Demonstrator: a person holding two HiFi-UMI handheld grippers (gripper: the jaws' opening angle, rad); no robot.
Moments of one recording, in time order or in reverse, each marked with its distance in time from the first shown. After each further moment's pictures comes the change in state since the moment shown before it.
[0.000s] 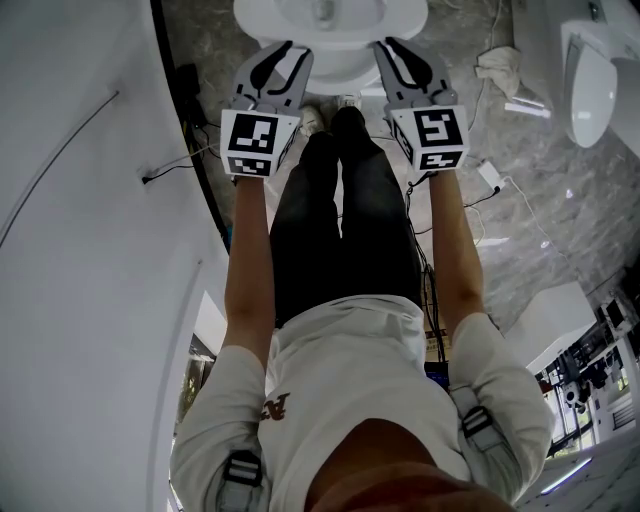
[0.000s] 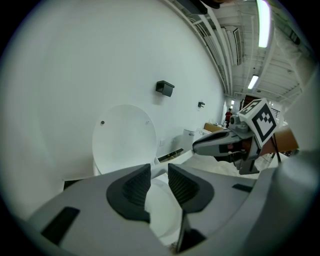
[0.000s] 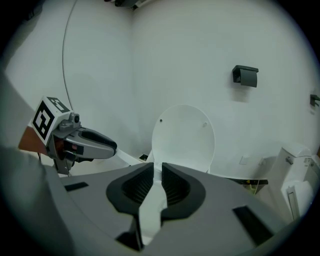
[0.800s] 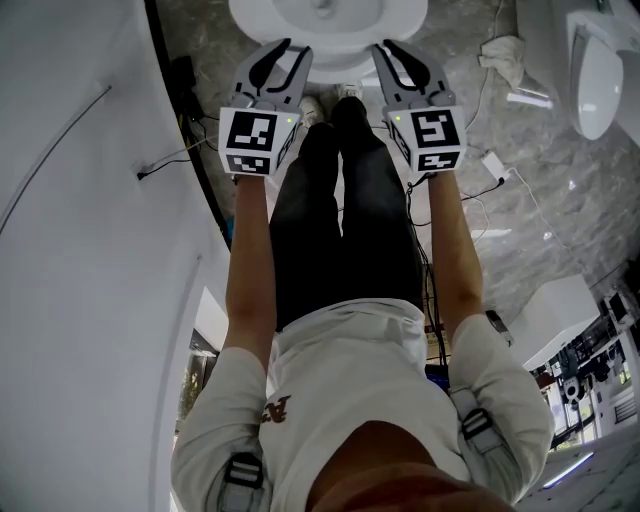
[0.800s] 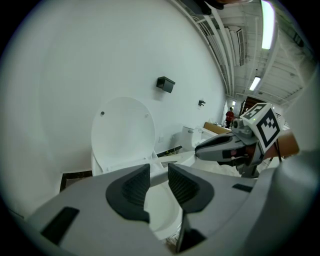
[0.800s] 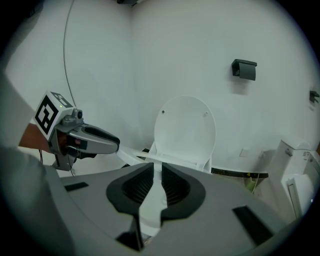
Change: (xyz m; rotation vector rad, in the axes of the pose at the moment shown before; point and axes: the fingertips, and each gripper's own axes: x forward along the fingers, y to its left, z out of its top) left arm -0.002 -0.010 -0.033 -0.050 0.024 -0.001; right arm -0.006 0.018 -0.043 0.012 0.052 0.009
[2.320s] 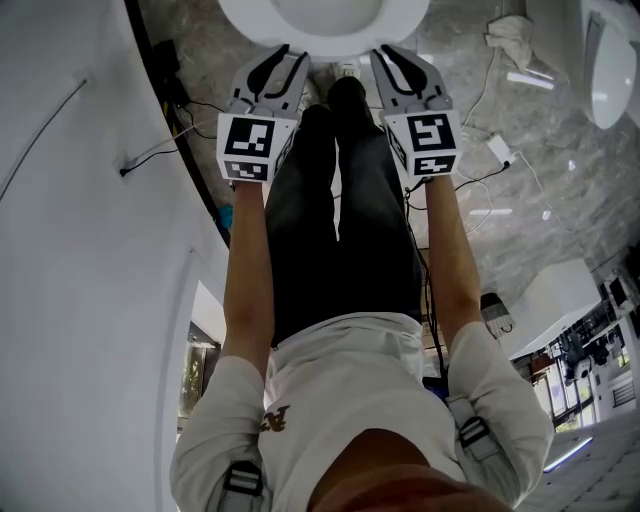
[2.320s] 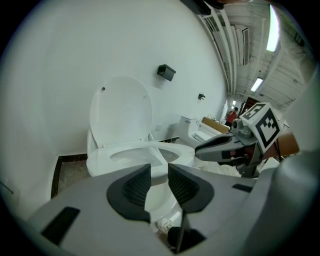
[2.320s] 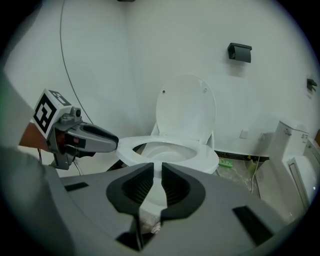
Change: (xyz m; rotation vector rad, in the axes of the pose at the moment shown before) left arm 0.006 -0.017 -0.094 -0.057 0.080 -0.038; right arm 0.008 0.024 -0.094 0.054 0.112 0.003
